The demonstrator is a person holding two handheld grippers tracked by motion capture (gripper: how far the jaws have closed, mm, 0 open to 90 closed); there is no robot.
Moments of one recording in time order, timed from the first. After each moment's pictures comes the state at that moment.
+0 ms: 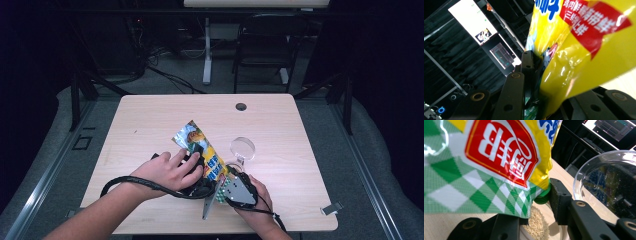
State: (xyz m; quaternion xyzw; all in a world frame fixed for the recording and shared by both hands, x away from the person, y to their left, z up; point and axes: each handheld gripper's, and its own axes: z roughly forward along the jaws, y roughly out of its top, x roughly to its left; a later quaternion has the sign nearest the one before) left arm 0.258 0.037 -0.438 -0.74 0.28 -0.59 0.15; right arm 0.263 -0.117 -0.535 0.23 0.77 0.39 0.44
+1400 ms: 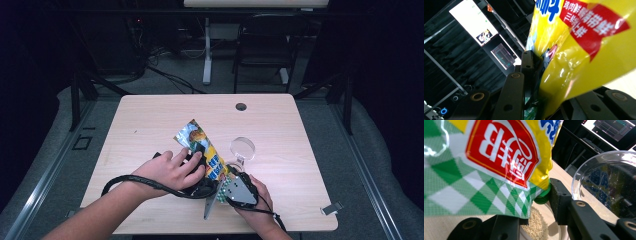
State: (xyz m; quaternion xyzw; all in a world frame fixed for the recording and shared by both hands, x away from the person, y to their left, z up) left arm 0.258 0.033 -0.434 -0.74 0.28 -0.59 0.15; right arm 0.263 -0.118 -0.534 0.23 0.77 0.40 0.44
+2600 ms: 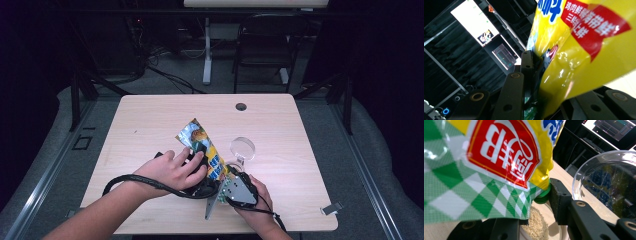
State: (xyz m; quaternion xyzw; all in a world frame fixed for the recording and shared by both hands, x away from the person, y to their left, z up) left arm 0.257 0.029 -0.432 -0.73 0.29 -0.60 0.16; right arm 0.263 -0.117 -0.534 0.23 0.77 0.40 0.44
